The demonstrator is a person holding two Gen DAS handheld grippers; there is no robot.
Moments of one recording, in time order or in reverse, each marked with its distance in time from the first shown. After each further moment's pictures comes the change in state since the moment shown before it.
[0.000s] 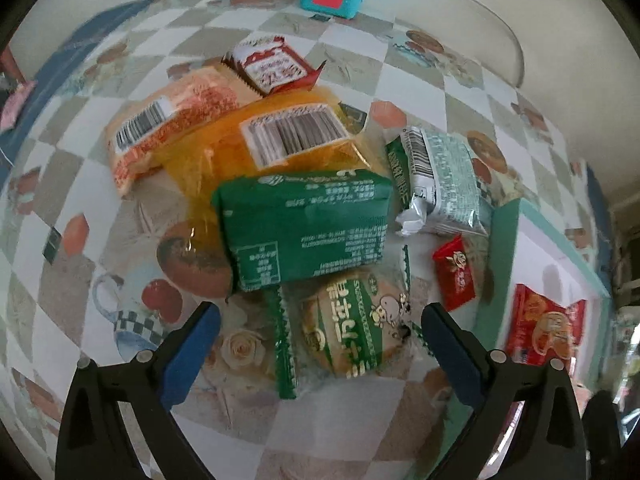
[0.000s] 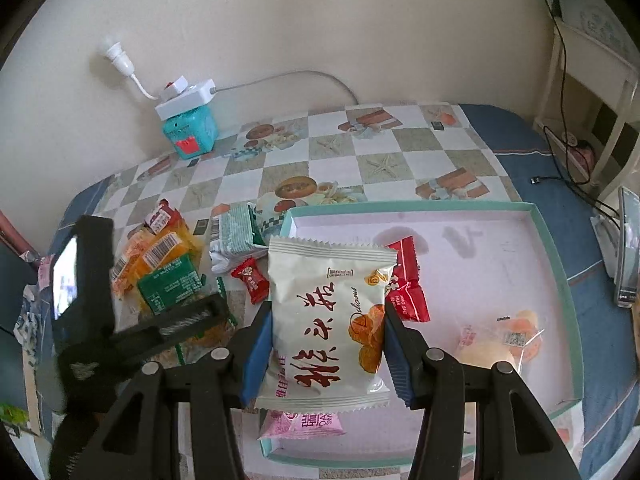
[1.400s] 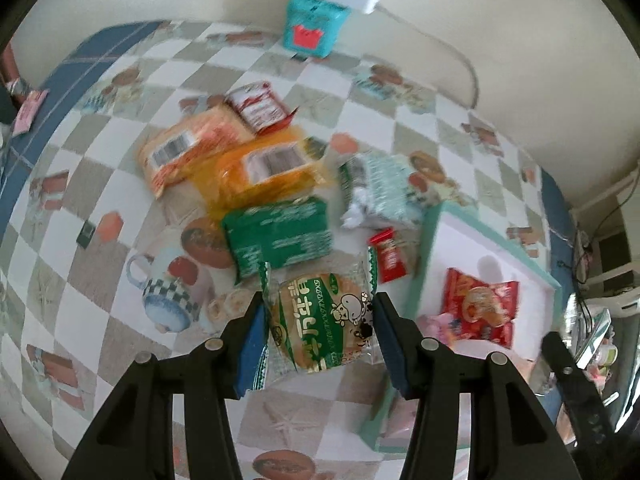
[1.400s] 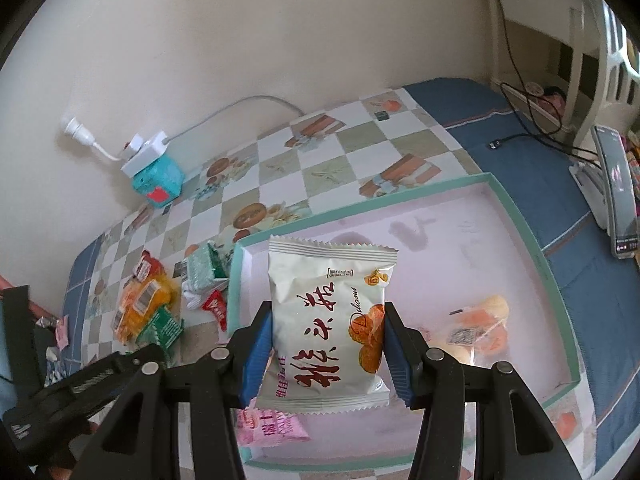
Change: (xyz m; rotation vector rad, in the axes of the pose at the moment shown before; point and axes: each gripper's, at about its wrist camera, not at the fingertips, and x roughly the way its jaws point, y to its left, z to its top) left arm -0.095 0.005 -0.039 0.010 -0.064 -0.098; right arm -0.008 -0.066 0.006 0.224 -0.018 0.035
